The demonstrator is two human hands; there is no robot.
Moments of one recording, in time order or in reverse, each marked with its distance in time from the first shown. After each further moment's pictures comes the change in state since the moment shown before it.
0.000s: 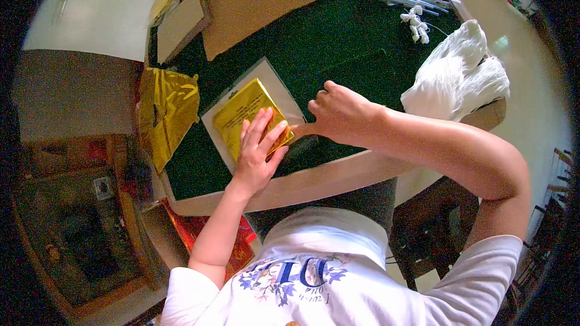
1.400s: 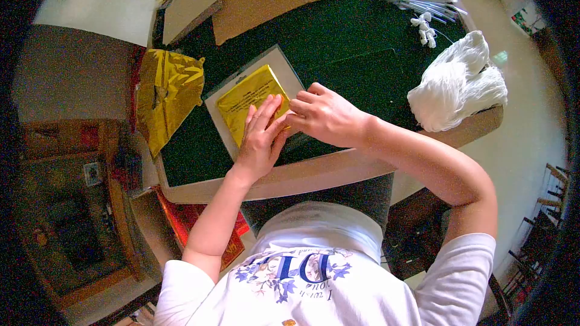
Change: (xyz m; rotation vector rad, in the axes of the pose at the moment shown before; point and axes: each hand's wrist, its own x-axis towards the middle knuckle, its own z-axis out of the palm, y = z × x) left_hand 0.000 -0.003 0.003 -0.009 0.086 0.031; right_hand 0.035 -0.022 0.030 0.307 0.685 -0.073
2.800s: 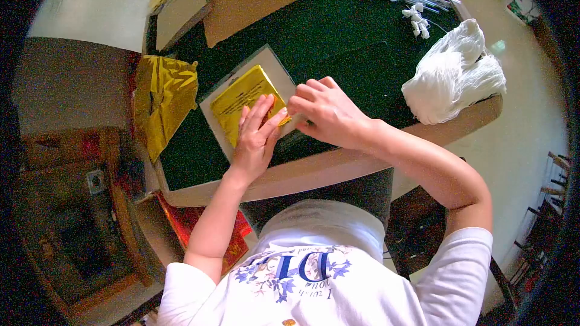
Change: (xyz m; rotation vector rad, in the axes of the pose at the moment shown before) left_hand 0.001 0.001 -0.002 -0.007 -0.009 -0.021; right_hand -0.010 -0.008 -0.006 0.253 0.155 0.344
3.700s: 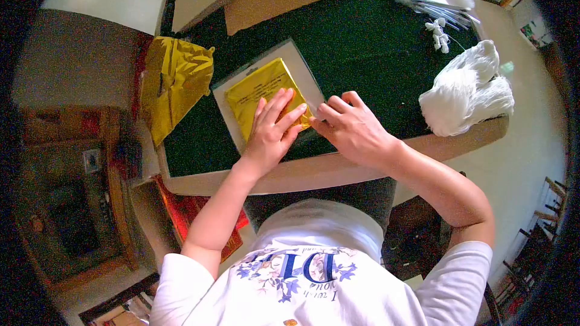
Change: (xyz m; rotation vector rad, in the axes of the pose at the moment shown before) left_hand -0.001 -0.004 0.007 0.011 0.031 0.017; right_hand -0.016 -0.020 -0.009 -0.345 -0.179 -0.159
